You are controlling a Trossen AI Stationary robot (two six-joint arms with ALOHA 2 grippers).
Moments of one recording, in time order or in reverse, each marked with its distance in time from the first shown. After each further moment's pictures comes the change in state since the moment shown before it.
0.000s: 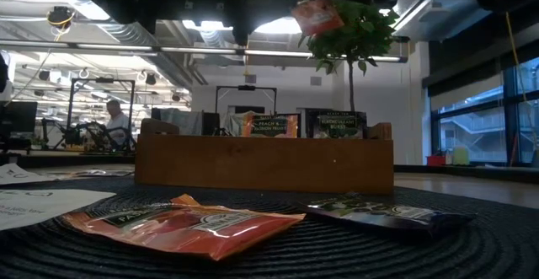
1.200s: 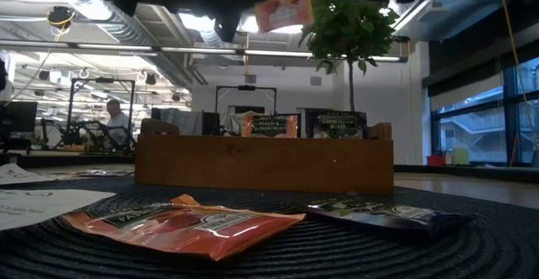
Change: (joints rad) left arm -0.033 -0.174 0.001 -0.393 0.194 -0.044; right arm 0.131 -0.006 0.000 -0.169 0.058 0.015
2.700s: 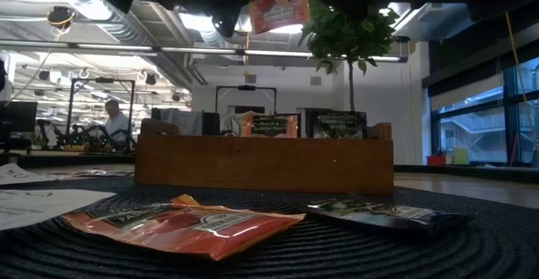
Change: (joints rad) left arm -0.046 0.000 0.000 -0.032 -0.001 0.092; right arm -0.200 0.000 0.000 -0.019 -0.646 0.353
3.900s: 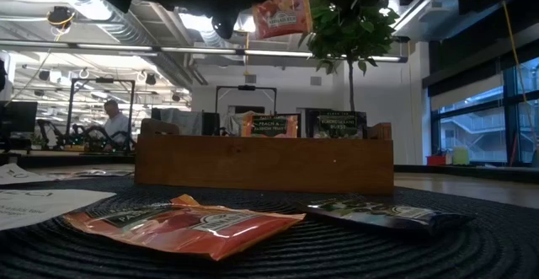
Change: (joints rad) left arm 0.000 0.000 0.000 0.006 -0.055 -0.020; right arm -0.030 0.000 0.058 -0.087 0.006 -0.004
